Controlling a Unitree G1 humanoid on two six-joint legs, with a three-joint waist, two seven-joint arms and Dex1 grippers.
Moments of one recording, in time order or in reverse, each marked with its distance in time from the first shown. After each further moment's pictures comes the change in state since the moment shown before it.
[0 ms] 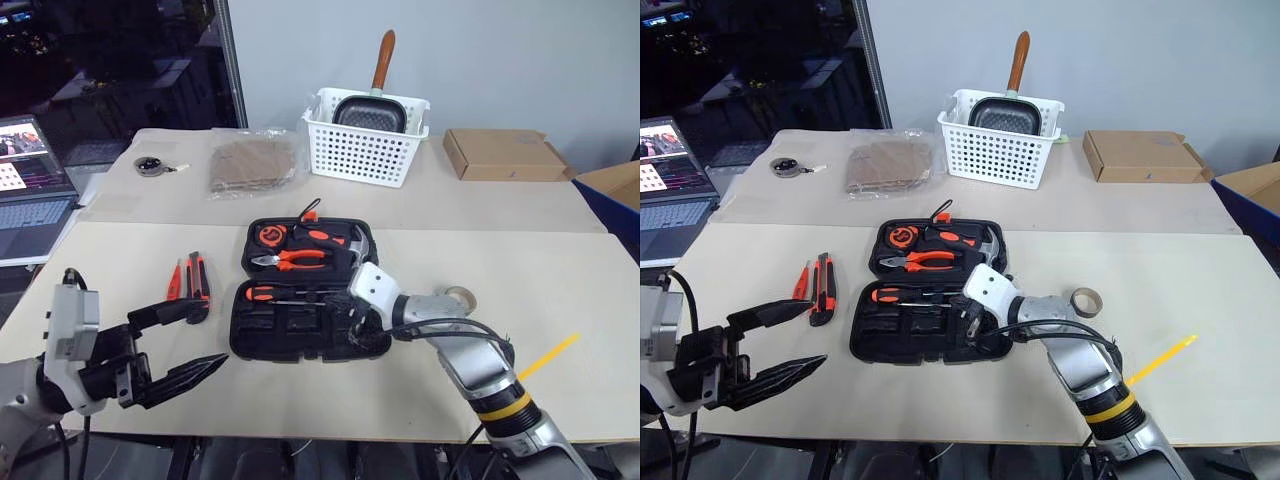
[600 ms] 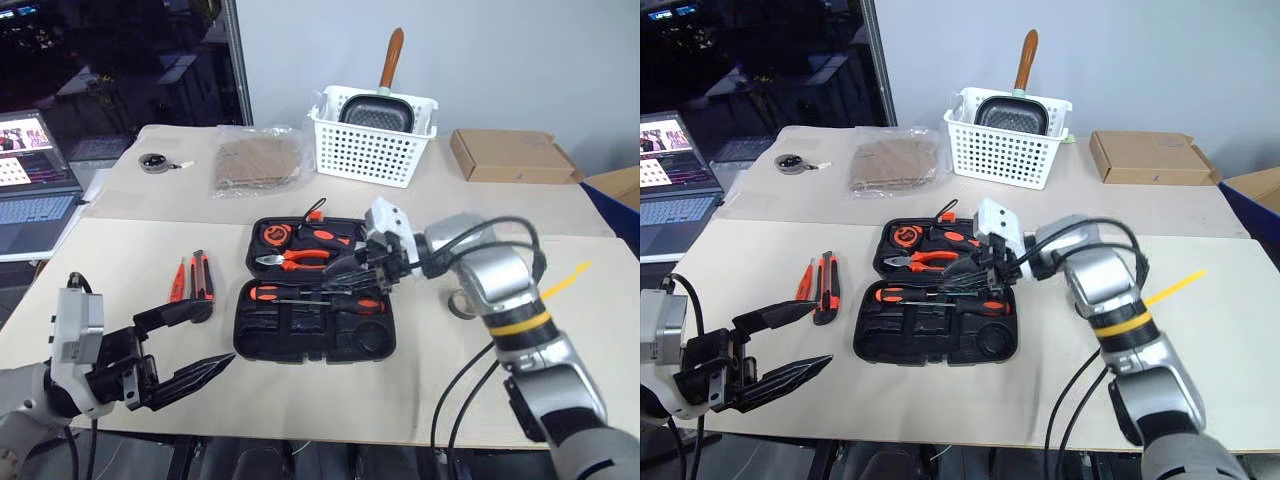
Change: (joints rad) left arm 0.008 -0.043 -0.012 -0.036 -0.003 0.002 0.027; right arm -0.224 -0.007 -0.141 0.138 0.263 0.103 0.370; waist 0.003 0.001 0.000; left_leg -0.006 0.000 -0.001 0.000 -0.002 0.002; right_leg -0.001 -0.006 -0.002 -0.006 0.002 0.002
